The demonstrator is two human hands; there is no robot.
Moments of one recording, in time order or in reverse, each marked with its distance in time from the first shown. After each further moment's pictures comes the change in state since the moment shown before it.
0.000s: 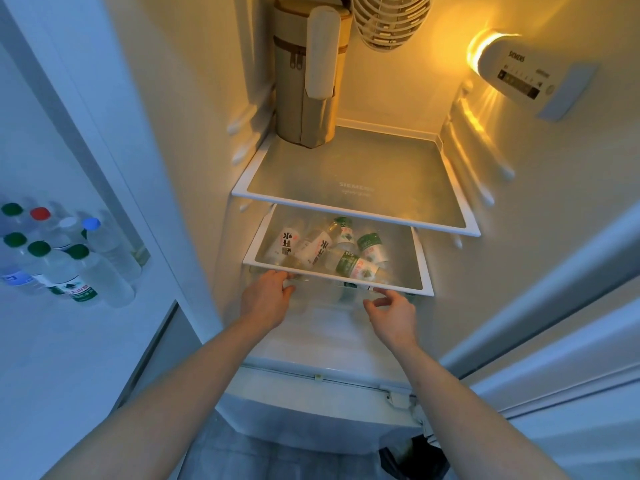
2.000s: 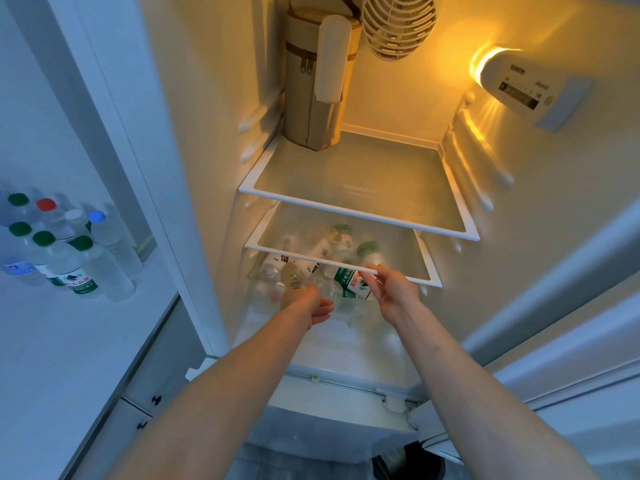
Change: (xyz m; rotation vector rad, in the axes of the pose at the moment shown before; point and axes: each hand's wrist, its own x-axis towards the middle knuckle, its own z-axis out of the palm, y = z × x) left_hand 0.001 0.076 0.031 -1.162 -0.257 -0.941; right_hand 0.012 -0.074 -0.029 1.144 -0.114 0.510
